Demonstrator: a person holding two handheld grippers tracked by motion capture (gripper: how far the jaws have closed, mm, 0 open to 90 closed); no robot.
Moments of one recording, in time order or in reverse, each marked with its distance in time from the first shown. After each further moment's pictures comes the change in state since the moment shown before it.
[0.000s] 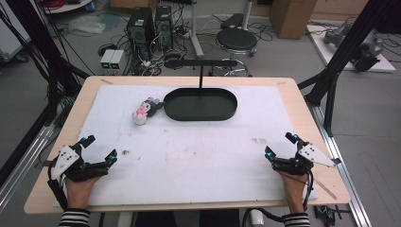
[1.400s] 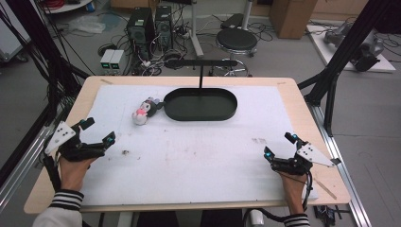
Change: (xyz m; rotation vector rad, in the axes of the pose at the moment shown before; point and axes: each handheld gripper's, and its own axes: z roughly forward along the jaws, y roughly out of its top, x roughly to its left) left arm 0.022 0.061 0.034 0.066 -0.053 -0.011; right arm 0.002 0.000 0.002 0.012 -0.002 -0.024
